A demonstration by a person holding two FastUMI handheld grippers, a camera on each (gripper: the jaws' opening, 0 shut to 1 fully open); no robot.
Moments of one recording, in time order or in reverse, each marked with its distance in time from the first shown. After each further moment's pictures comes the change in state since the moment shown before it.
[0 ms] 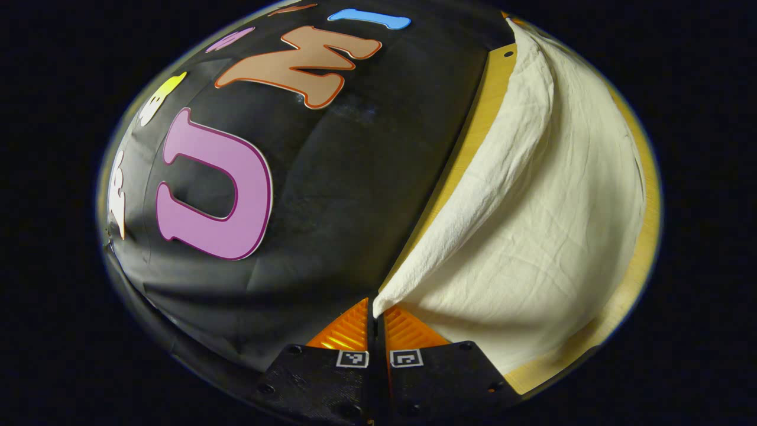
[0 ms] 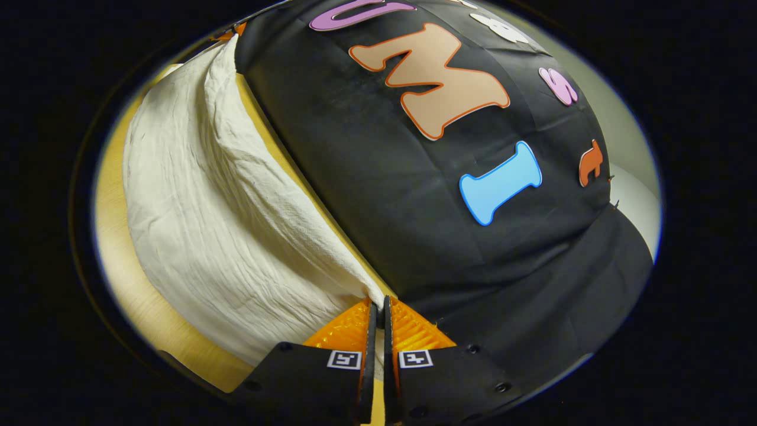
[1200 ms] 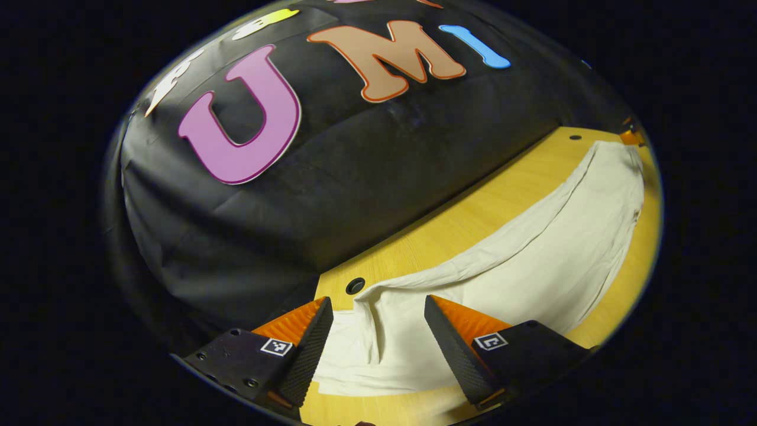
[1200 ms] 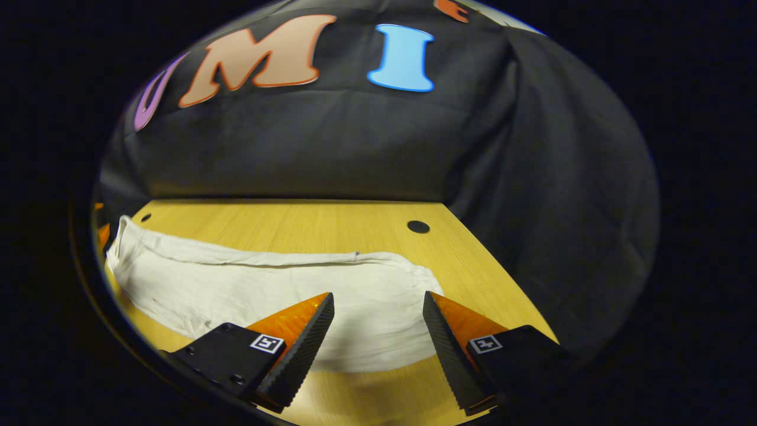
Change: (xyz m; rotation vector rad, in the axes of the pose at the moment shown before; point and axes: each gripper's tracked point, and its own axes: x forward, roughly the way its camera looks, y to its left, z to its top) left arm -0.051 -0.051 0.034 -0.620 -0.052 -0.031; right arm -0.010 0.043 -0.089 0.946 0.333 0.036
